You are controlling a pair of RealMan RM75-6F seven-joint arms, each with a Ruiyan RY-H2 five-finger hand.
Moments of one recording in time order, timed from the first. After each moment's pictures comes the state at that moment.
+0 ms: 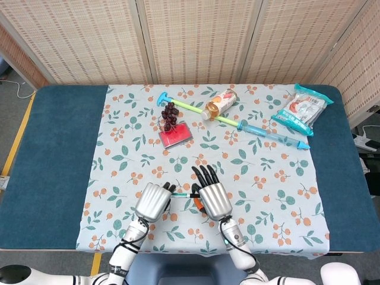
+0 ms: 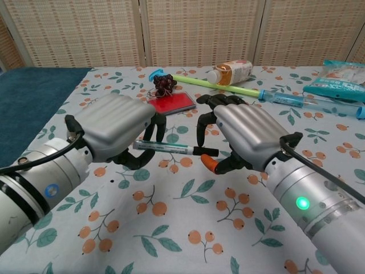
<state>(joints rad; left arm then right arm) -0.61 -1.85 -0.14 -1.65 1.23 1.28 1.00 0.47 -1.98 0.16 -1.41 -1.42 1.25 -0.57</state>
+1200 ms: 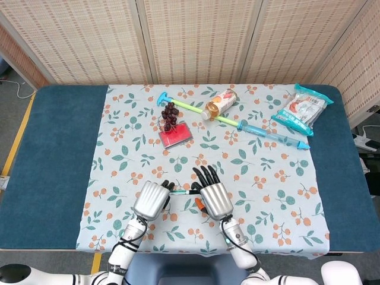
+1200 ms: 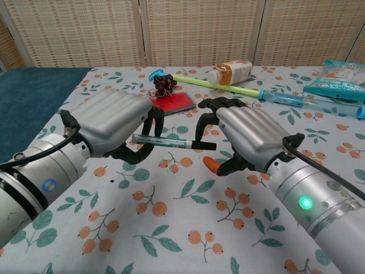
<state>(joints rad) -0.62 -1.85 -0.13 -1.64 1.24 1.29 0.96 0.48 -1.97 0.15 -1.40 -1.40 1.25 -0.54</state>
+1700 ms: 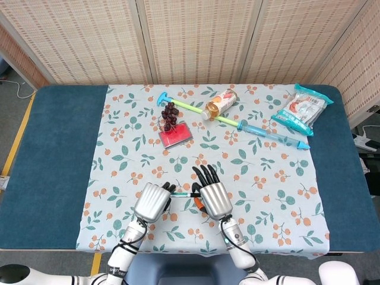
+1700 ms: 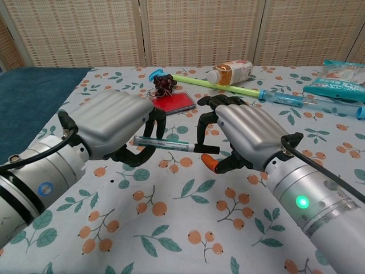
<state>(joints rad) -0.61 -1.84 -0.12 -1.67 1.25 1.30 0.96 0.49 -1.99 0.15 -1.39 -1.40 1.27 -0.53</state>
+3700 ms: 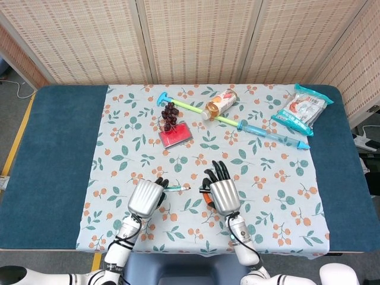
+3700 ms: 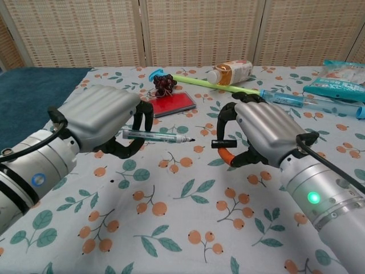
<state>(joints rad) -0.60 -1.83 -0.14 -1.62 1.26 1.31 0.90 0.46 -1.99 0.17 -1.32 -1.39 1.31 -0.51</state>
